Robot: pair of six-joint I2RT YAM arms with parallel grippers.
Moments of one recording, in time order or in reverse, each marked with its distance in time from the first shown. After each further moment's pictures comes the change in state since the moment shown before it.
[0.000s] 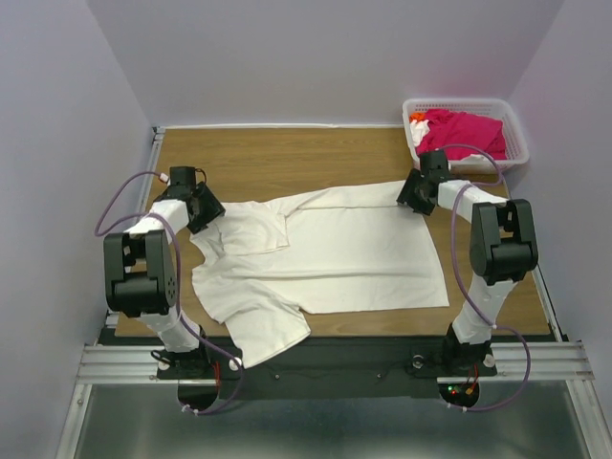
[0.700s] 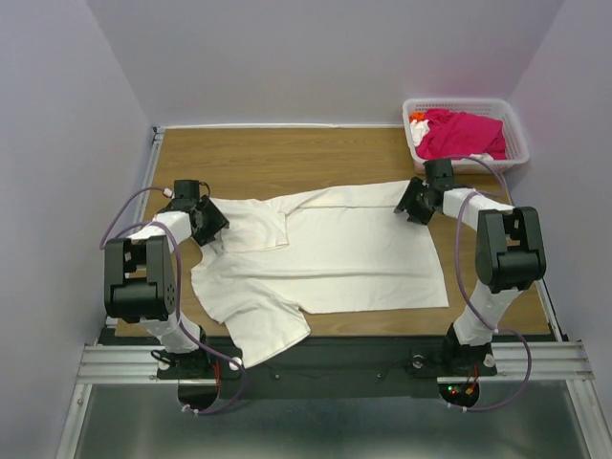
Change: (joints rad) left arm -0.023 -0.119 -0.199 0.043 0.037 -0.061; right arm -0.015 -0.079 -0.129 0.012 -0.153 0.050
